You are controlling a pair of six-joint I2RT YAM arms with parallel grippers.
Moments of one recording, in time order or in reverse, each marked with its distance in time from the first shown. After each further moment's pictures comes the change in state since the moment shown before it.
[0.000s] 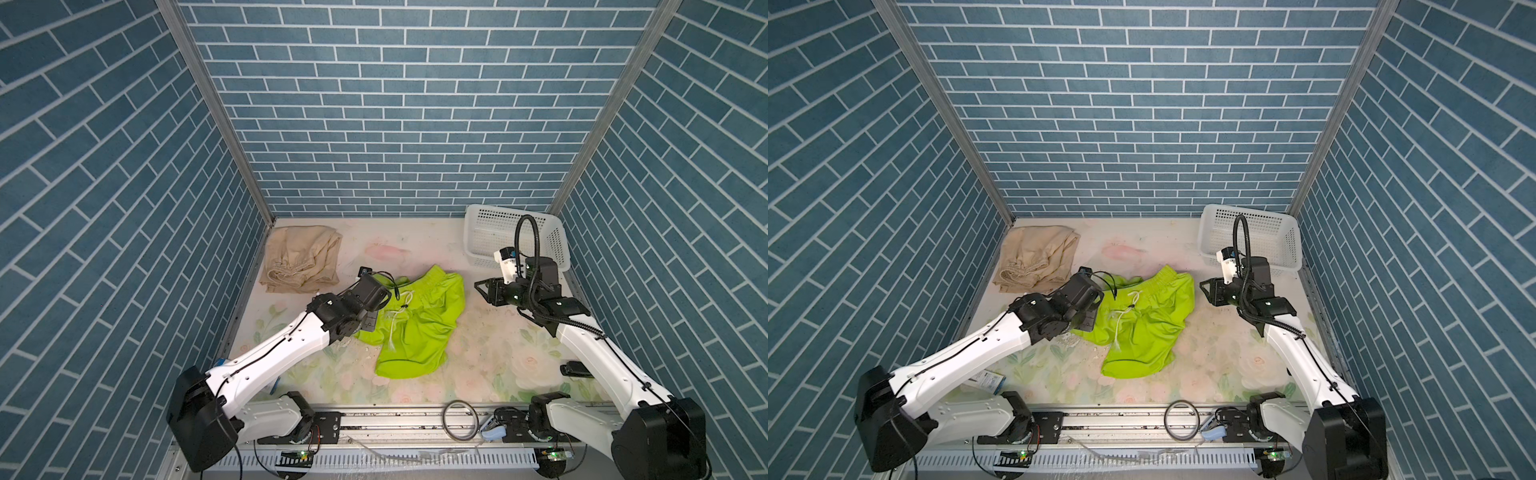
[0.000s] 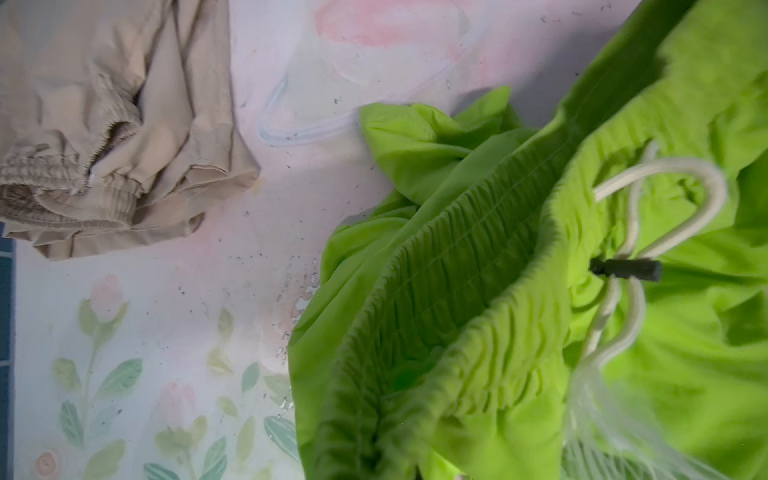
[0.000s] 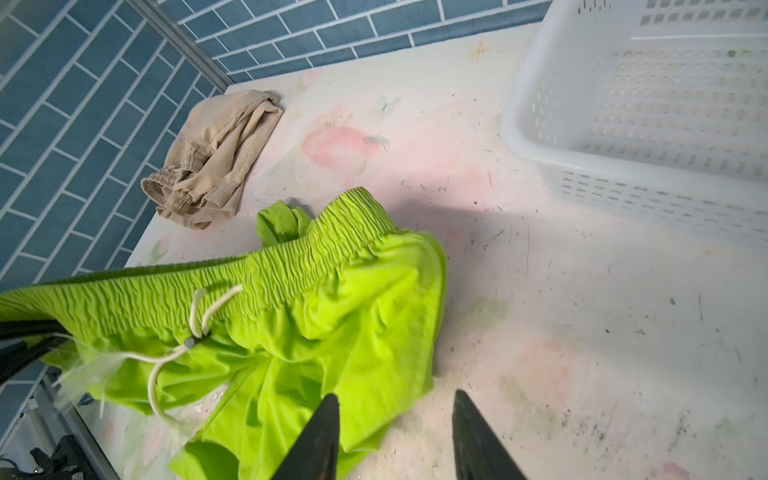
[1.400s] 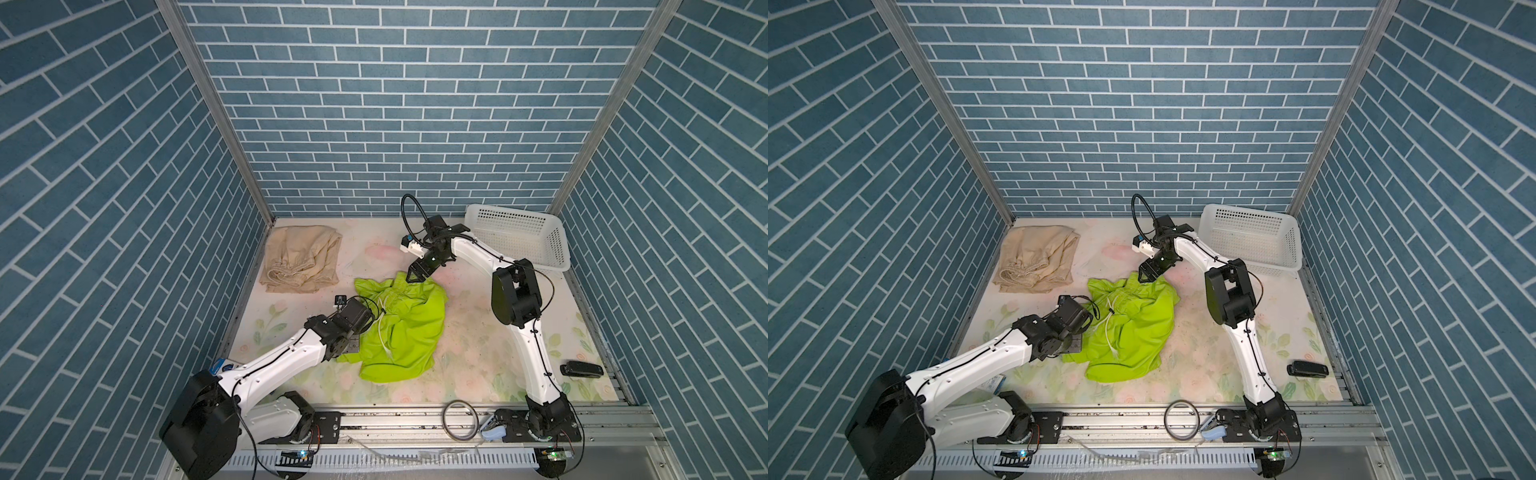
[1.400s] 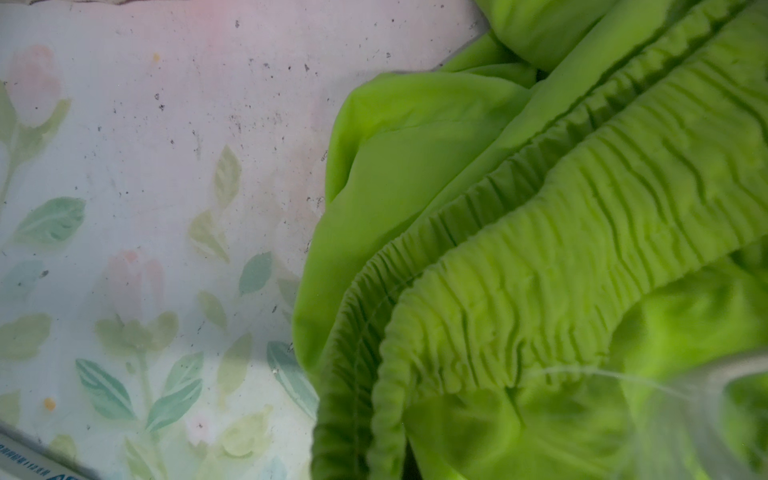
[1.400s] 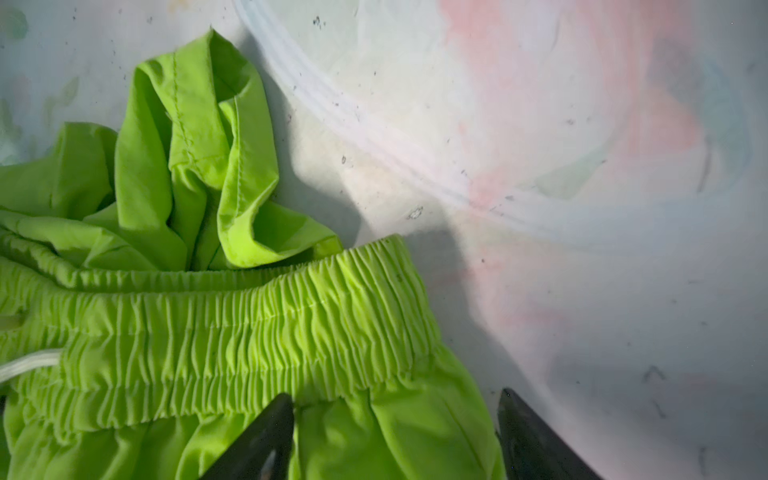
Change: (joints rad) left arm 0.093 -0.020 -0.348 0.111 0.046 -0.217; right arm 0.301 1.283 1.291 -0.571 -0.054 -0.527
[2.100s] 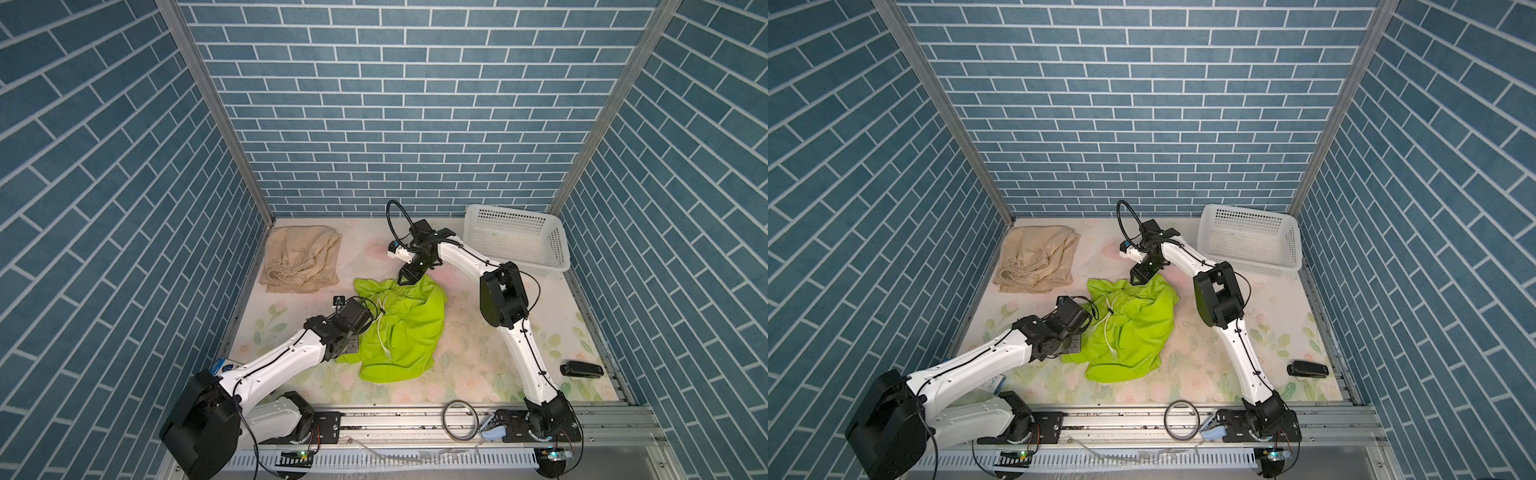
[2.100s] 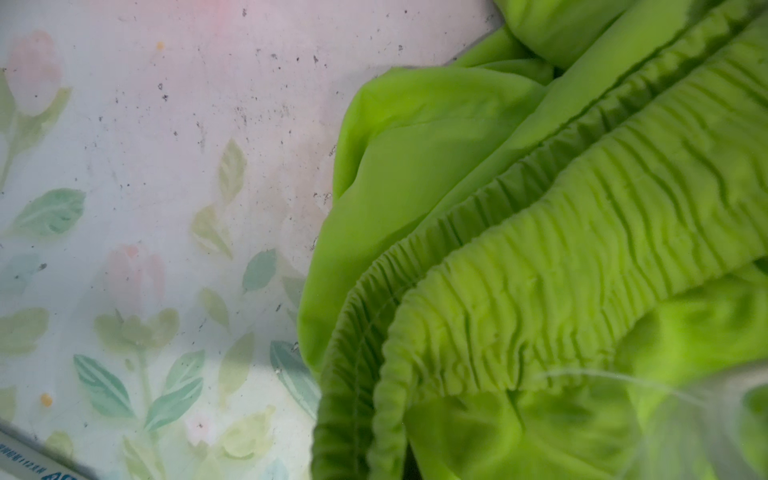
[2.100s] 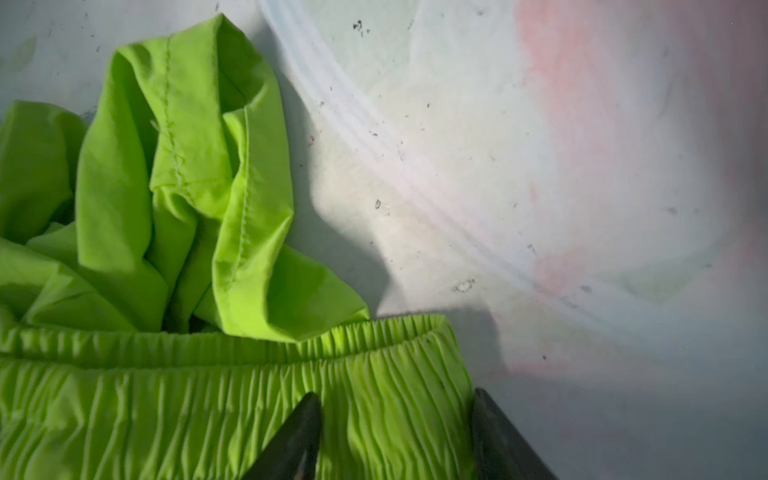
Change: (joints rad) left arm 0.014 -0.014 -0.010 0.006 0.000 -0.002; right arm 0.069 0.096 0.100 -0.005 0.055 -0.054
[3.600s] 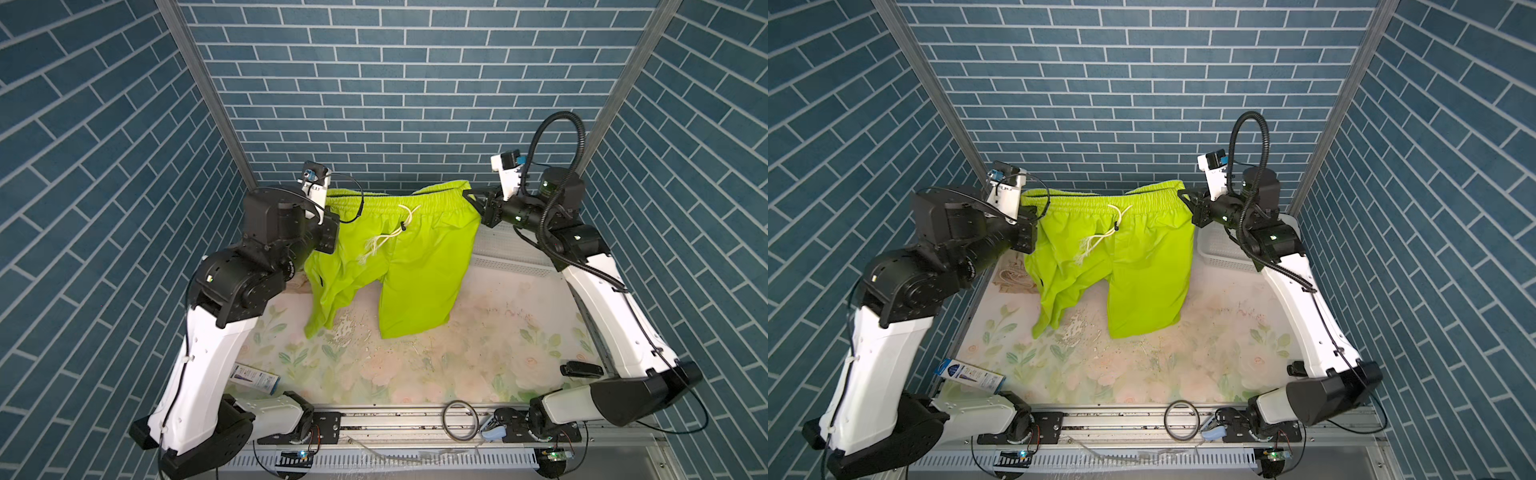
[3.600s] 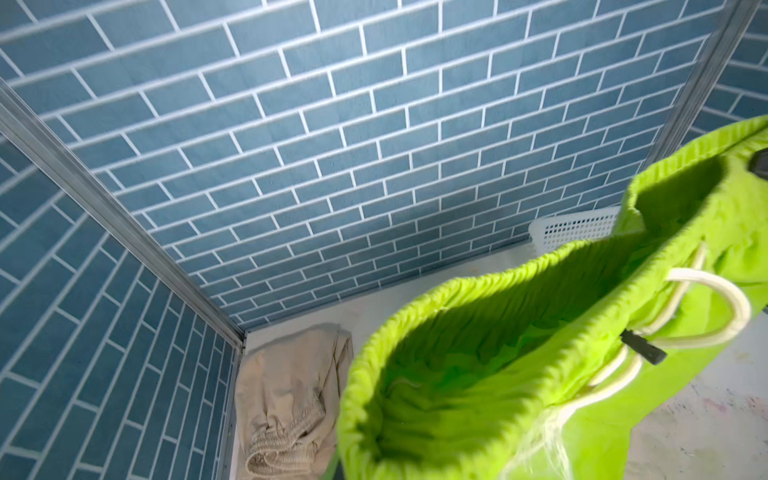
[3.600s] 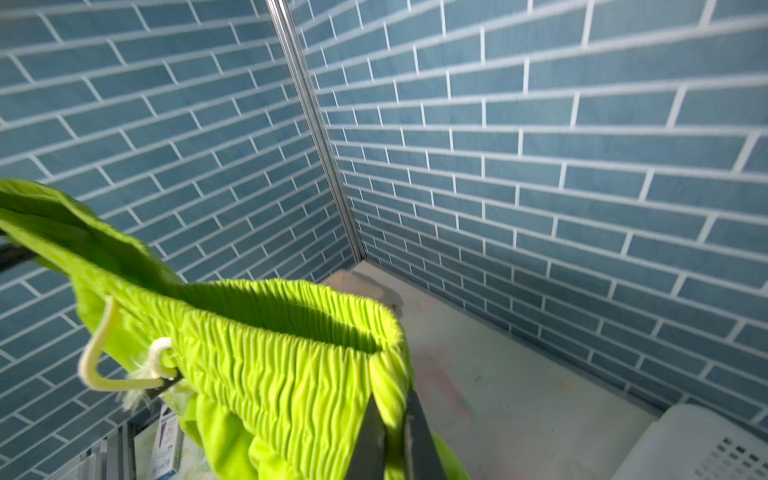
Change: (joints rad) left arm 0.101 0.127 1.435 -0.356 -0.012 0.721; right arm -0.250 -1.091 -0.442 0.488 -0.121 0.527
